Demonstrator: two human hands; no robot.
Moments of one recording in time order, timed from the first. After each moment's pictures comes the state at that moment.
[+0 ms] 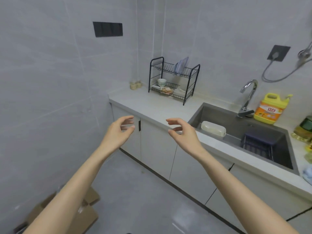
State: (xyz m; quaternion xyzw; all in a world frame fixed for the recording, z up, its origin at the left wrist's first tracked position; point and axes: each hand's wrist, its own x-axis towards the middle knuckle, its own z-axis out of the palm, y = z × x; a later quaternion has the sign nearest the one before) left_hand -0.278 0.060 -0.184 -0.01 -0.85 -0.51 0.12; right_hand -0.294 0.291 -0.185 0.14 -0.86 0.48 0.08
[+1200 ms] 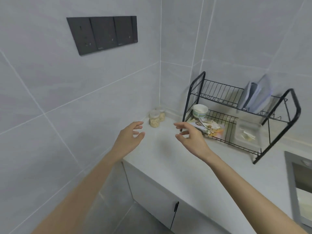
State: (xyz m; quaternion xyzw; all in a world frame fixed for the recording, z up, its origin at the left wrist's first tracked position) left_hand -0.933 -0.175 -0.226 -0.02 -0.88 -0.46 0.06; right_hand -0.941 0.062 -0.231 0.10 -0.87 0.48 0.04
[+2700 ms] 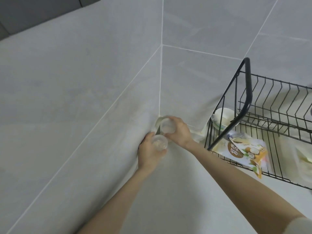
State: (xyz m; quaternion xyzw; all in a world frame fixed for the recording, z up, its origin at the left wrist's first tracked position) left_hand -1.269 -0.150 -0.377 0.07 -0.87 -0.49 -0.03; right_hand -1.318 -0.012 -0.365 -0.05 -0.92 0.40 -0.02
